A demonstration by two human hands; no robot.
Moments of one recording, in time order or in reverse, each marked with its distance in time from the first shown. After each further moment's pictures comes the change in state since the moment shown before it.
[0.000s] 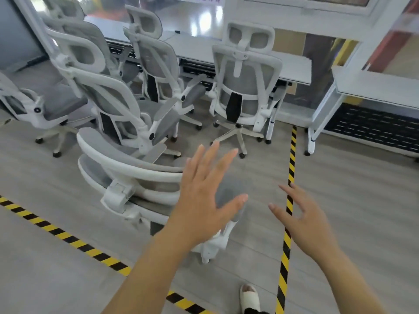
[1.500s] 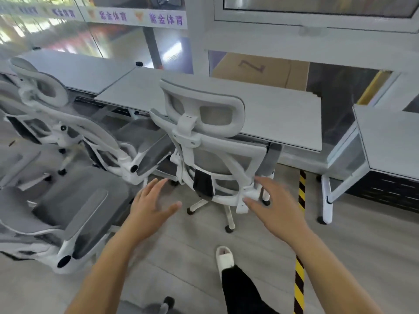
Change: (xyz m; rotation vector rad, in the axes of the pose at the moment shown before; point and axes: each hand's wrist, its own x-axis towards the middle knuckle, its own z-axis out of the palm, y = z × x) left_hand 0.717 -0.267 0.180 0.133 -0.121 -0.518; right_hand 0.790 0.070 -0.114 0.014 -0.089 -0.138
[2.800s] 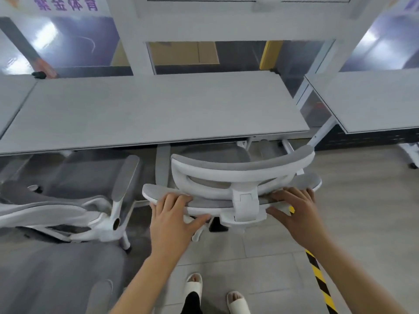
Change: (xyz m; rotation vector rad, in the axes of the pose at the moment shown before) left_hand 0.234 -0.086 -0.060 0.082 0.030 0.502; right_hand 0.125 -0.079 0.130 -0.222 0.422 0.238
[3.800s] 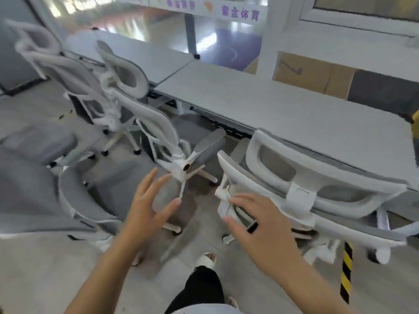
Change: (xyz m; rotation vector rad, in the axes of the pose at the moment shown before) left_hand -0.240 0.022 -0.097 -0.233 0.343 -0.492; right_hand -0.128 -0.126 -0.031 0.346 -0.412 -0.578
